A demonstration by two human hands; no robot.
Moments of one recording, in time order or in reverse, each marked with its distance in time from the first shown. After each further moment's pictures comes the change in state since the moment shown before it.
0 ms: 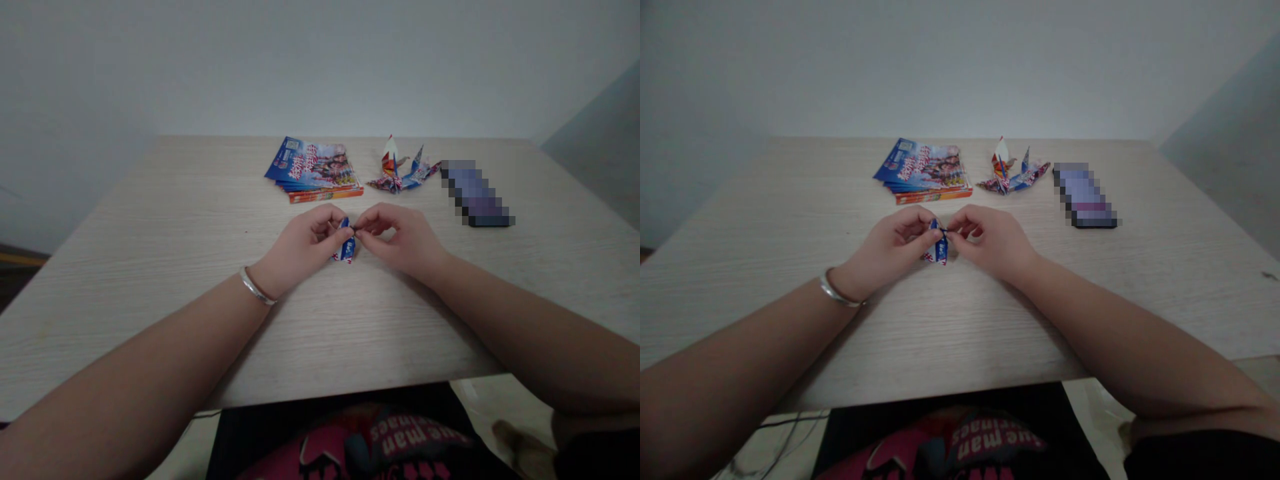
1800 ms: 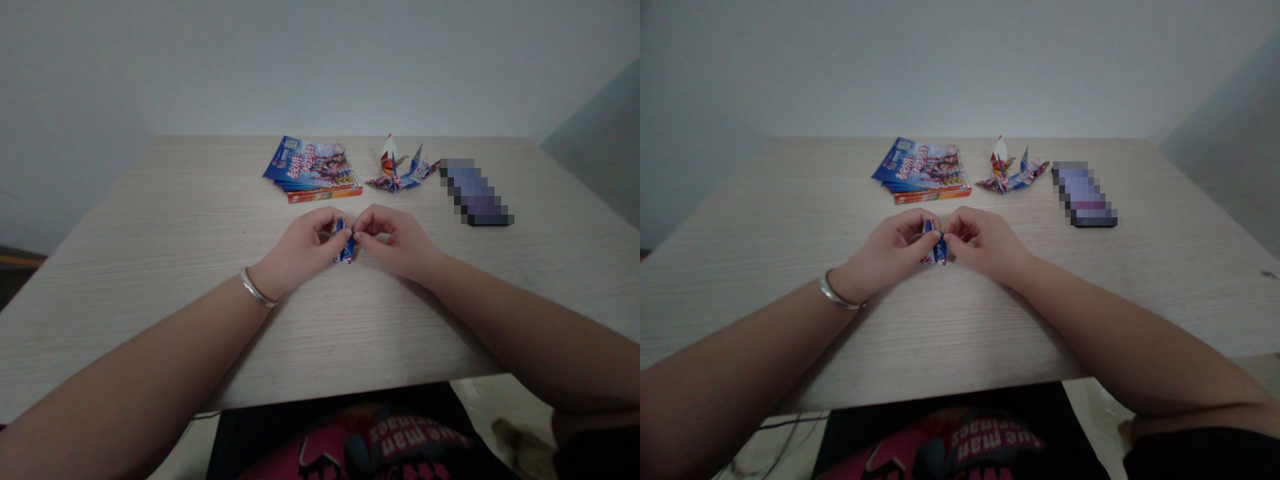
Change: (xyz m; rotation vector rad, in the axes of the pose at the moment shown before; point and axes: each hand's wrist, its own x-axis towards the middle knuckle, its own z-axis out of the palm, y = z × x) left_hand 0.000 0.008 0.001 0.031 -0.034 -0.034; right_hand 0.002 -0.004 0.006 0.212 -0.087 0.077
